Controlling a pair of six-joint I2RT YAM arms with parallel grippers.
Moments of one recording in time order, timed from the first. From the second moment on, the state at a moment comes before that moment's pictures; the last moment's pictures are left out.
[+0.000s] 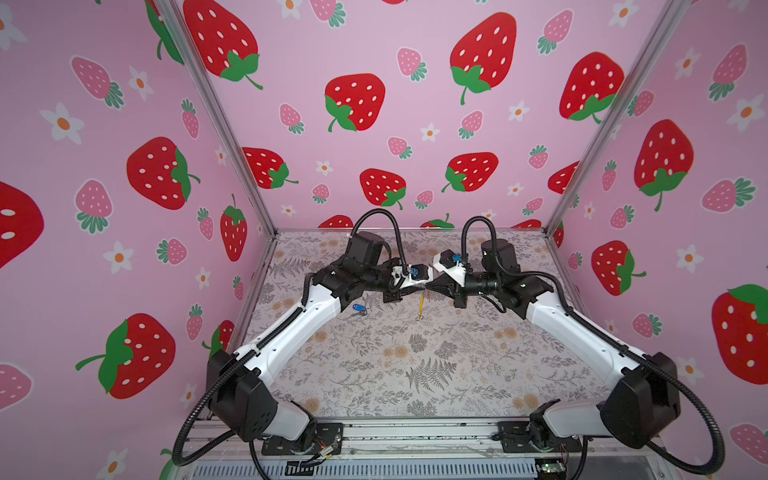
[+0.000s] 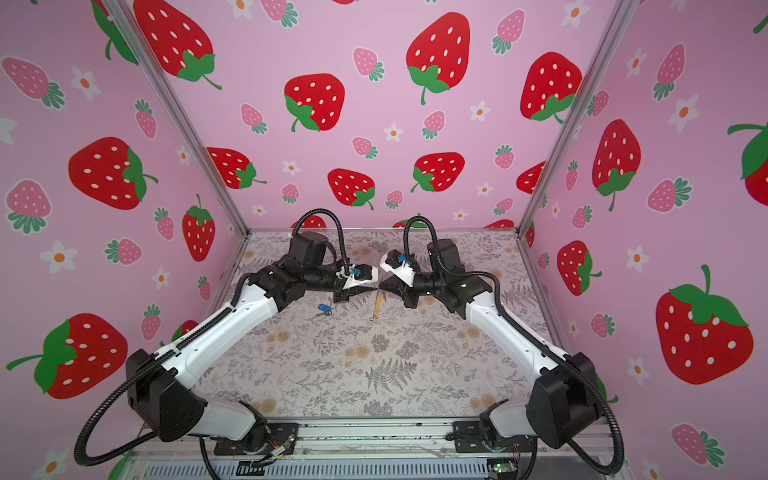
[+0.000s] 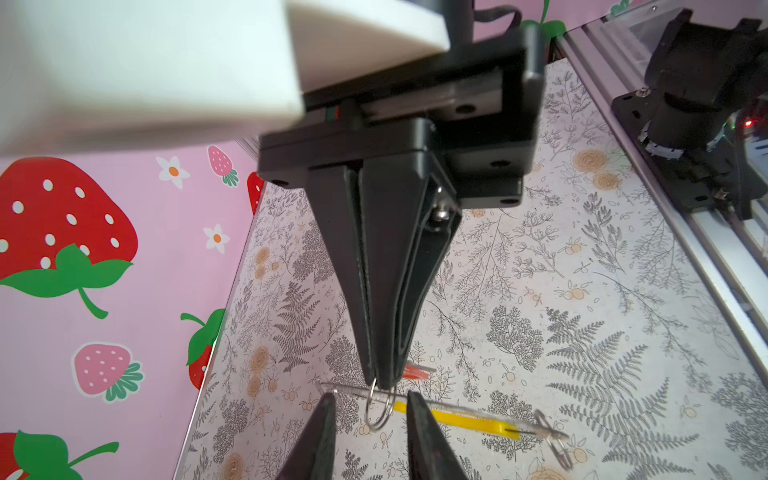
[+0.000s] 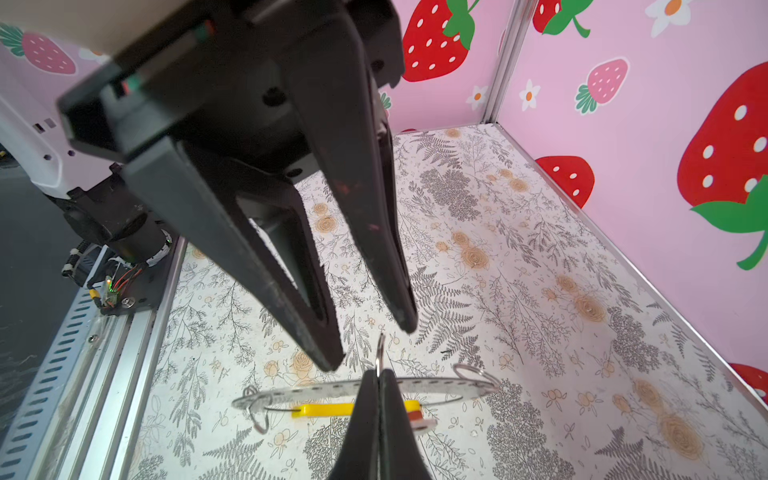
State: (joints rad) left arm -0.56 1.45 1.35 -0.51 0.61 0.92; right arm 0.59 1.39 1.16 -0.32 -0.77 -0.46
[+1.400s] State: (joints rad) left arm -0.59 1.47 1.35 -0.54 0.50 1.02; right arm 0.62 1.45 1.27 -0.50 -0.71 -0.48
